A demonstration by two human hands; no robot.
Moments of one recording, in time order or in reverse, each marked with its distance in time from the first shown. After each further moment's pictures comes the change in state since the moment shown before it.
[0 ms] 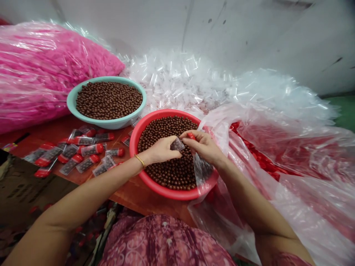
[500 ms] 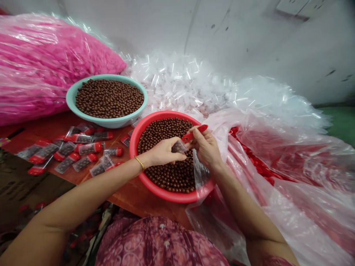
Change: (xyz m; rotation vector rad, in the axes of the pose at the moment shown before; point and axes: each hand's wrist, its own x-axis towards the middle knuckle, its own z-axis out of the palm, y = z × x) left_hand -0.005 0.004 0.003 -0.274 -0.071 0.025; right_hand 0.003 0.005 0.012 0.256 0.256 -0.060
